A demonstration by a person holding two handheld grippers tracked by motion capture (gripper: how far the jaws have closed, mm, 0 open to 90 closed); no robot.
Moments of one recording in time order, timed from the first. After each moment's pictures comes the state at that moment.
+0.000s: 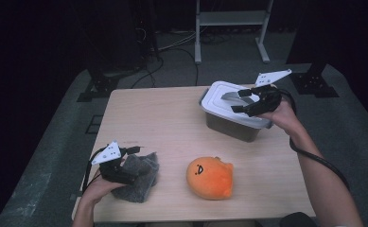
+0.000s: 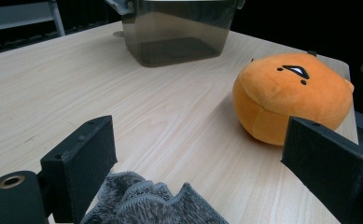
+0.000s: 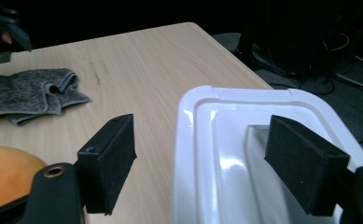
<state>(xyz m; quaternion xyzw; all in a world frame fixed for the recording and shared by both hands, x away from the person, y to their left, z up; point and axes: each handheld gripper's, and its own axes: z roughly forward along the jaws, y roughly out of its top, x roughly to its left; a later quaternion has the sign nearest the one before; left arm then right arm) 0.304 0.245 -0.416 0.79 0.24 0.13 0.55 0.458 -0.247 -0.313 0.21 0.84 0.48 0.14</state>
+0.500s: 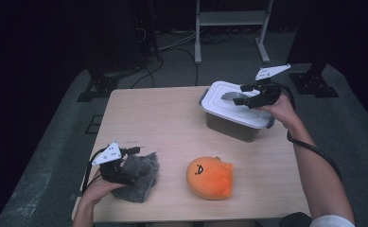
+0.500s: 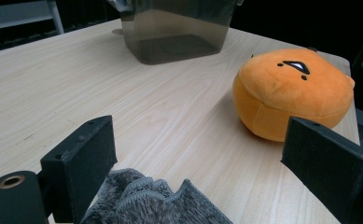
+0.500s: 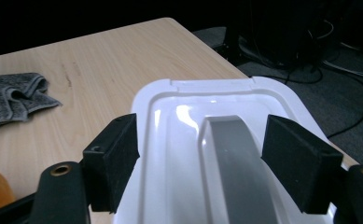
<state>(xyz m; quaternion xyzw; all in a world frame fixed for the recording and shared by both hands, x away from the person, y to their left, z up) 0.304 0.245 -0.418 0.79 0.24 0.13 0.55 0.492 -0.259 -0.324 0.24 0.83 0.48 0.14</state>
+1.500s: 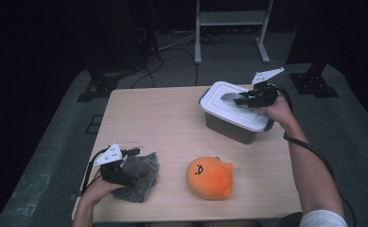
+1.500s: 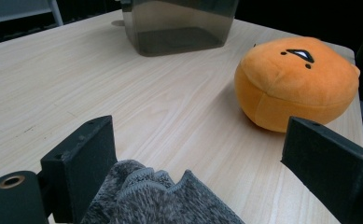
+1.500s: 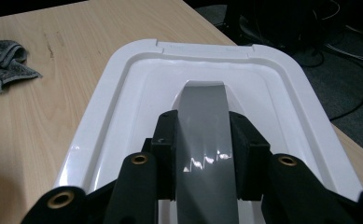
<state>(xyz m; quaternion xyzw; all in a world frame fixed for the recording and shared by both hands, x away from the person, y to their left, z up) 0.303 0.244 -0.421 0.80 0.24 0.13 0.53 0.506 -0.260 -0.346 0.23 0.85 0.44 0.14</state>
